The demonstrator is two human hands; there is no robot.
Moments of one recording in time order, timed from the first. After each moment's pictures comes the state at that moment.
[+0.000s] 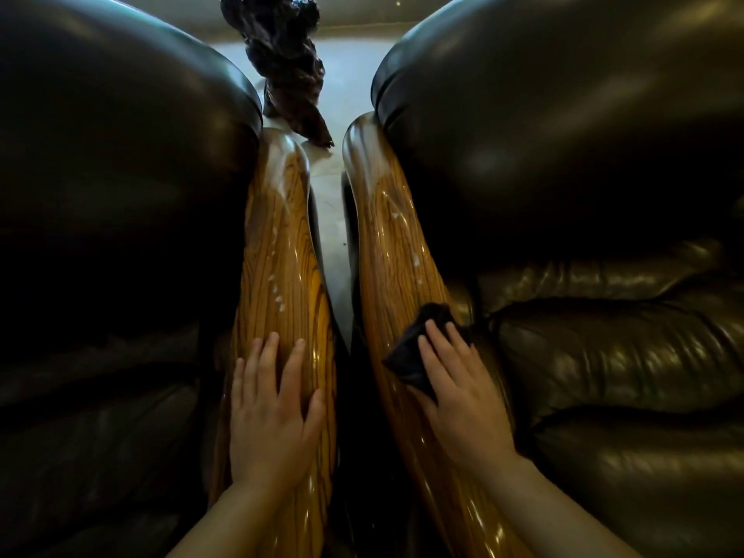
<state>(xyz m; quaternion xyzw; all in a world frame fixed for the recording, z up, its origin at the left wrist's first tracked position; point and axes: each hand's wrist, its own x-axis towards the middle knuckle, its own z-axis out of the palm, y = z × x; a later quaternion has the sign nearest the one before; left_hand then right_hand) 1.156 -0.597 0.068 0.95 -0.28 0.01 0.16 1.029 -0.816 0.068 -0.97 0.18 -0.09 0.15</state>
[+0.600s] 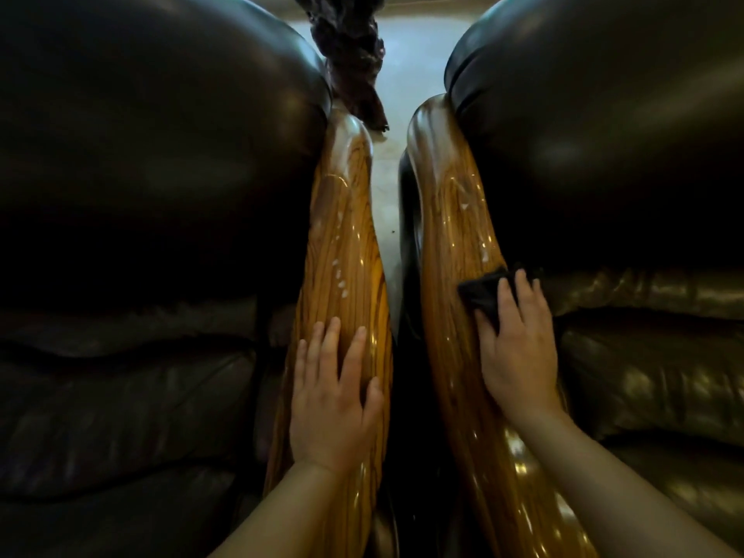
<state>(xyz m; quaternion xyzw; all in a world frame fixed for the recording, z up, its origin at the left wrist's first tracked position) 1.156 -0.598 0.061 0.95 -0.26 0.01 0.15 1.099 -0.829 0.079 -0.92 0.31 -0.14 0.19</state>
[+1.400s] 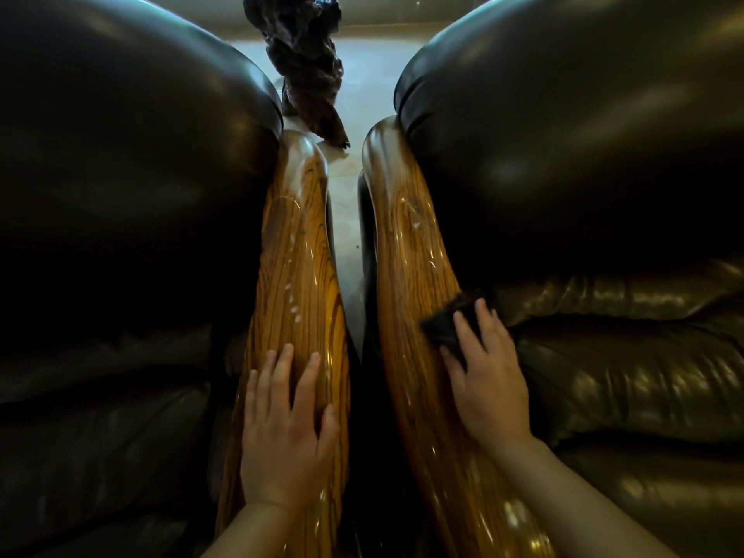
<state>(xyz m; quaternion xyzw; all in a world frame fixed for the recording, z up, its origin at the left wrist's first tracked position) 1.157 -0.599 0.061 0.95 -0.27 0.01 0.16 1.069 -0.847 0.074 -0.93 0.29 -0.10 0.19</state>
